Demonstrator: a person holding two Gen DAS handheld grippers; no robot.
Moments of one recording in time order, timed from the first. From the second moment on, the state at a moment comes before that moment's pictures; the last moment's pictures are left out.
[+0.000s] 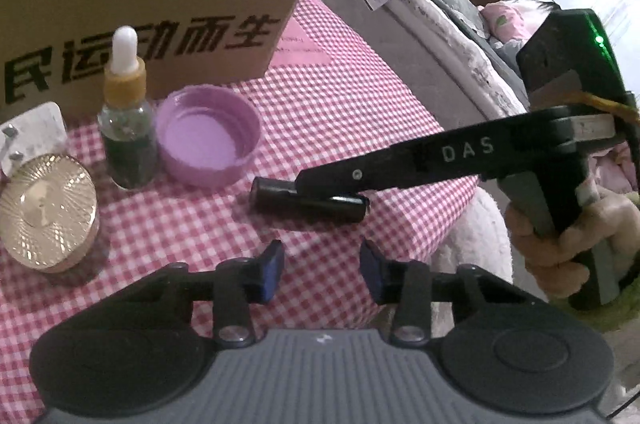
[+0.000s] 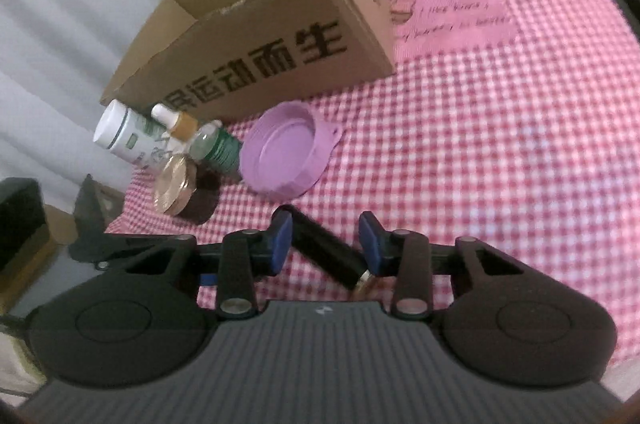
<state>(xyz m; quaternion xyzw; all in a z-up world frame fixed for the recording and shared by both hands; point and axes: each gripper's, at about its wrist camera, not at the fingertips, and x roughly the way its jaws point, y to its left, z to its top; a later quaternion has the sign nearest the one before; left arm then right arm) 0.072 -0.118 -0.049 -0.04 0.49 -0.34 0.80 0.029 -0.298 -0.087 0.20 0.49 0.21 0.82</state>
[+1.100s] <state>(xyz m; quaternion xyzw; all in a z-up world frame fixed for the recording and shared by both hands) 0.065 -0.099 -0.052 -0.04 0.48 -0.31 0.82 0.025 -0.226 -0.099 0.17 0.53 0.26 0.79</state>
